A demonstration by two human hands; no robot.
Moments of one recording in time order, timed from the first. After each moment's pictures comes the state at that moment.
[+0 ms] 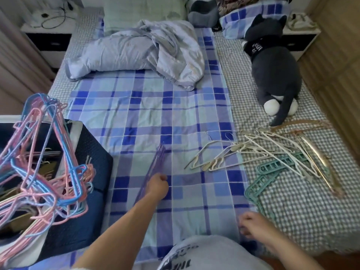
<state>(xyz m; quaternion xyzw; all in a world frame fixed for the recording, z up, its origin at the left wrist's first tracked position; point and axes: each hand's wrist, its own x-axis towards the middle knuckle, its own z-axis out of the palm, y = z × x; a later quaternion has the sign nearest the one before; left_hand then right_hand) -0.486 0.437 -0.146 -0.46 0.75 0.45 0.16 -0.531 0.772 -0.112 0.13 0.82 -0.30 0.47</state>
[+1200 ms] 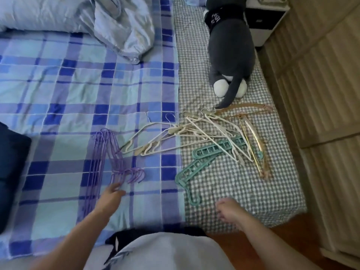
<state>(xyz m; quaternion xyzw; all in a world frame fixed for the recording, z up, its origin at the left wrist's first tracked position) -0.499 0.613 -0.192 -0.54 0.62 0.54 0.17 -0.652 0.980 -0.163 0.17 0.81 -0.22 0.52</state>
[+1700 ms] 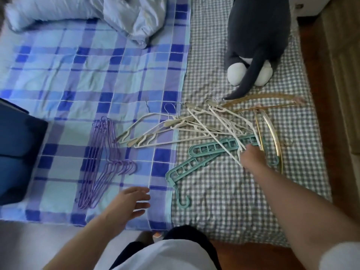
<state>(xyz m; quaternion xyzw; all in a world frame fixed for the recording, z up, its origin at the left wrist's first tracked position) -0.578 0.763 -0.097 -0.59 0.49 0.62 0.19 -0.893 1.020 -0.263 0.00 0.96 -0.03 0.28</state>
